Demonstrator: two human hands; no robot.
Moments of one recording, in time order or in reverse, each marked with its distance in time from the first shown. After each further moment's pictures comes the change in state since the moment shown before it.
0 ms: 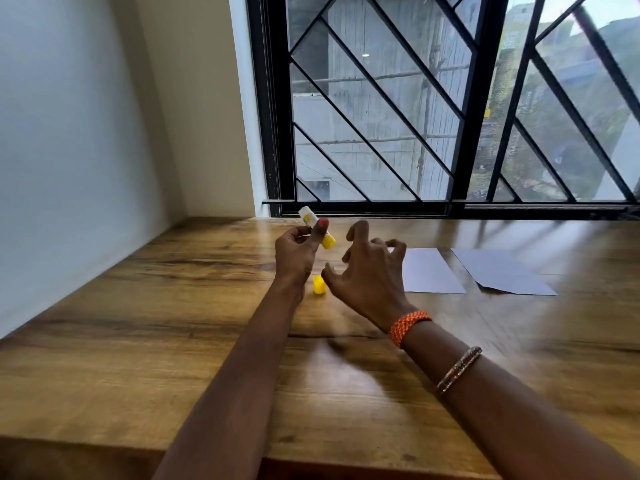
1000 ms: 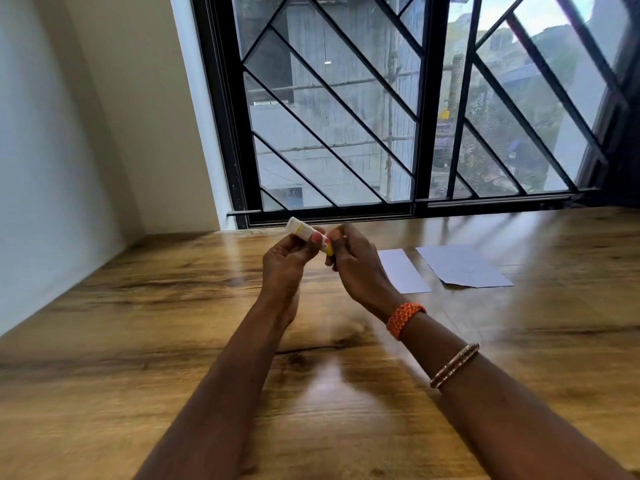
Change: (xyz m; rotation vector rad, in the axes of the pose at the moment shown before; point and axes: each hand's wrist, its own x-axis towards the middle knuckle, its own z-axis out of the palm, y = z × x) left_hand -0.028 0.013 0.032 -0.169 -0.190 -0.030; right_hand 0.015 0.025 -0.027 0.693 -0.124 0.287
